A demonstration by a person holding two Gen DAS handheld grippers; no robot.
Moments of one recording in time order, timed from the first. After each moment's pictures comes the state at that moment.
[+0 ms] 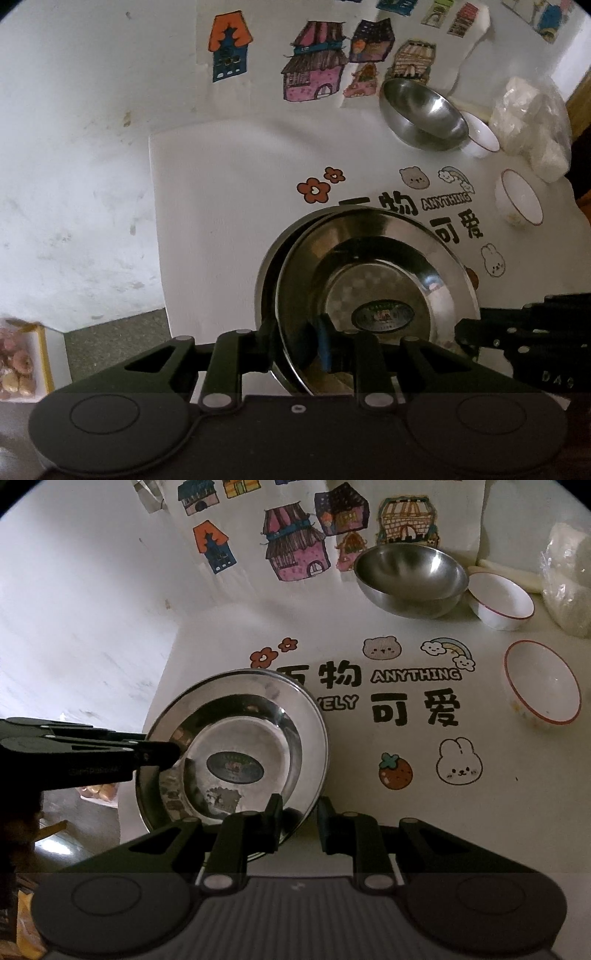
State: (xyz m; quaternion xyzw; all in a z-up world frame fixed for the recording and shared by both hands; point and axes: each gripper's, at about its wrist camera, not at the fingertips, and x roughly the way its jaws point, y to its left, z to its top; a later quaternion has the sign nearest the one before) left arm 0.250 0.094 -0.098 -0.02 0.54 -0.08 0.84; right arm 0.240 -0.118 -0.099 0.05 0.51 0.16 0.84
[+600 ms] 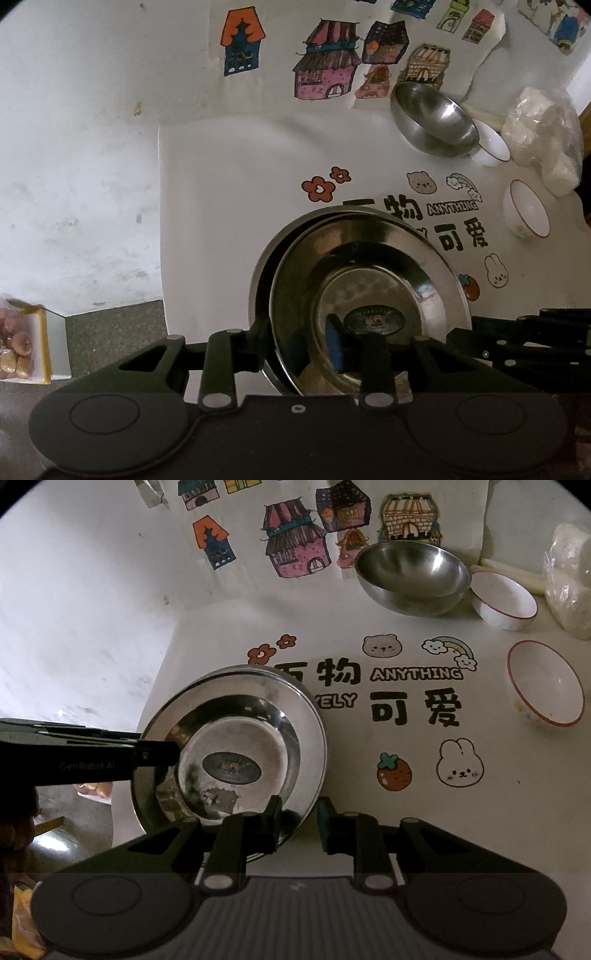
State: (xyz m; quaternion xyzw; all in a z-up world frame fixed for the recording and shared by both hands) left arm 0.249 0.090 -0.100 -0.04 0.54 -0.06 0.84; right arm 0.244 -0.118 -0.104 0.04 0.51 0.16 0.84
